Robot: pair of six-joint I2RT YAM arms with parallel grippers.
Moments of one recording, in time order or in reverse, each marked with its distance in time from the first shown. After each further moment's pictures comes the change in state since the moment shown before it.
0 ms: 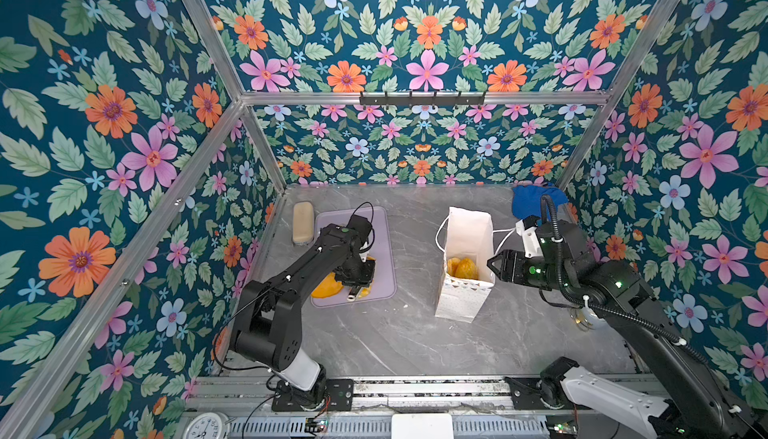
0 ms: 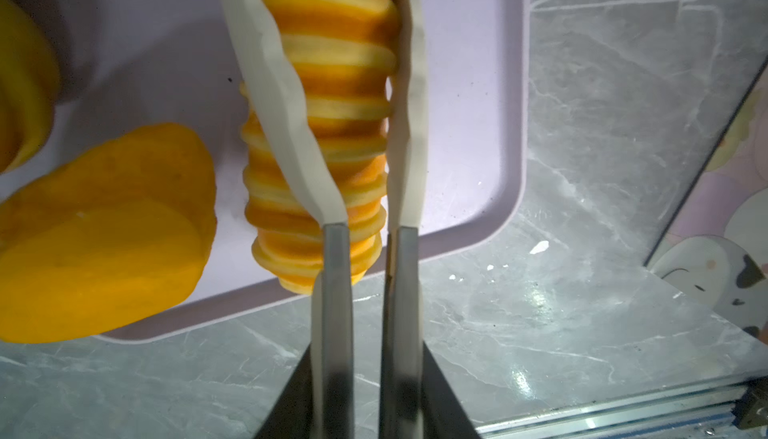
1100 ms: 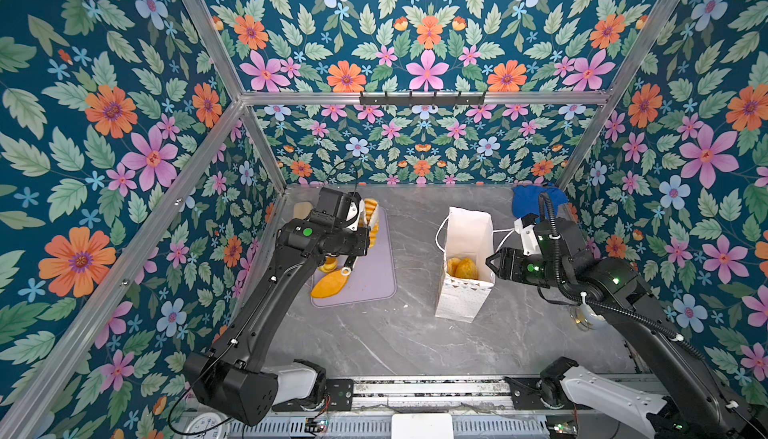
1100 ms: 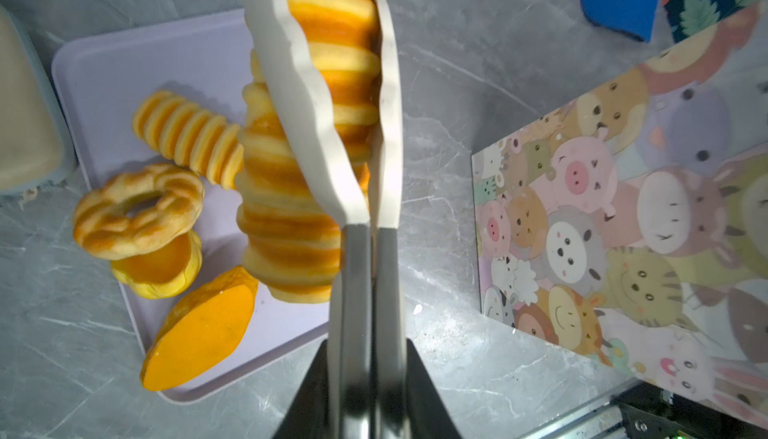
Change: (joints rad) left arm -0.002 -0.289 0.232 0.057 0.034 0.040; right arm 0.000 0.021 0.018 0.000 -0.001 0.005
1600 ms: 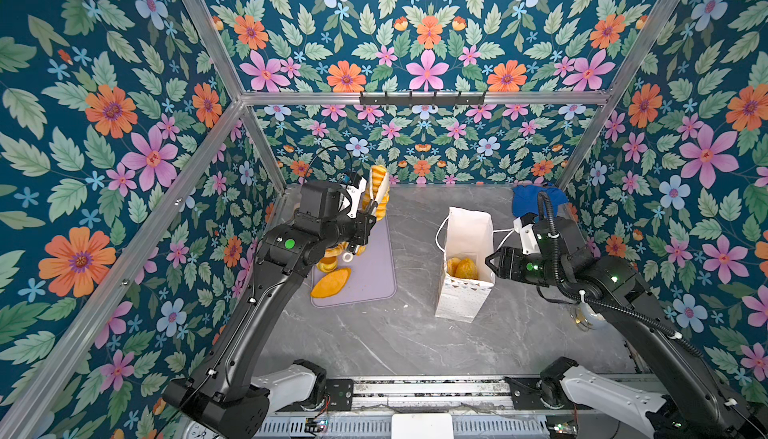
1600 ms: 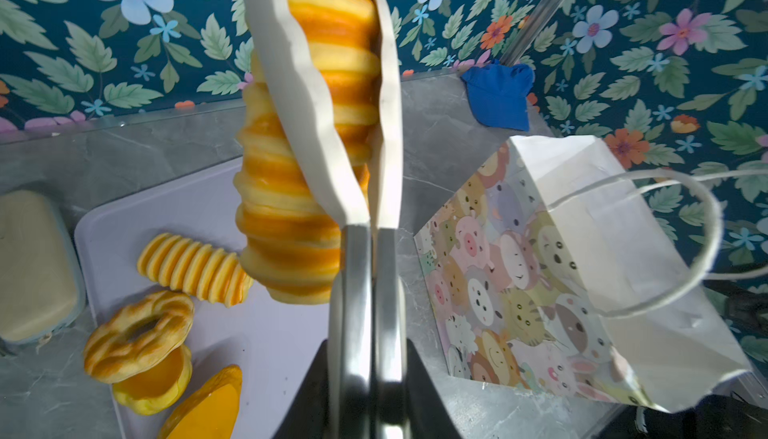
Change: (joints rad) left arm -0.064 -0.085 0.079 0.145 0.041 0.047; right arm 0.000 0.012 0.006 0.000 0.000 0.000
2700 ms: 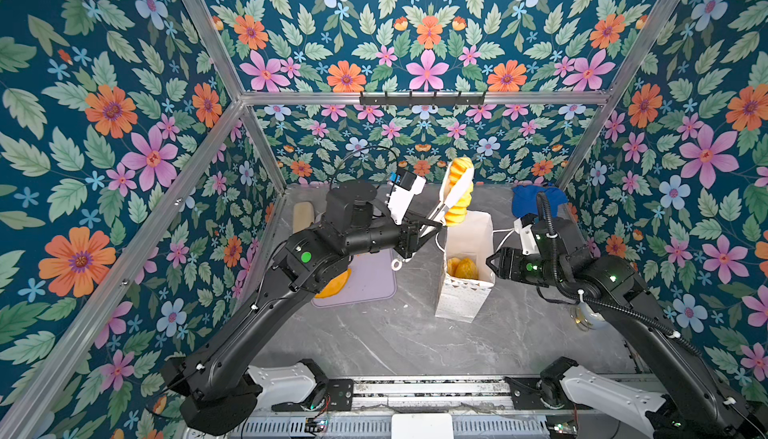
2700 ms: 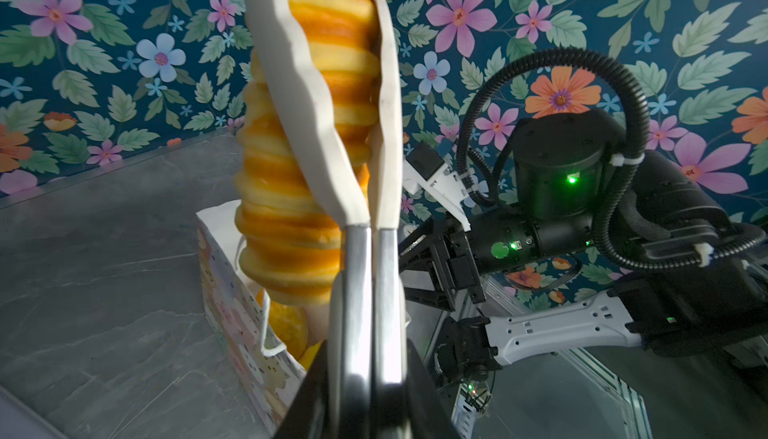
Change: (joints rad) left arm -0.374 0.050 0.121 0.204 0.196 -0.158; right arm 0.000 0.000 -0.005 -0.009 0.022 0.000
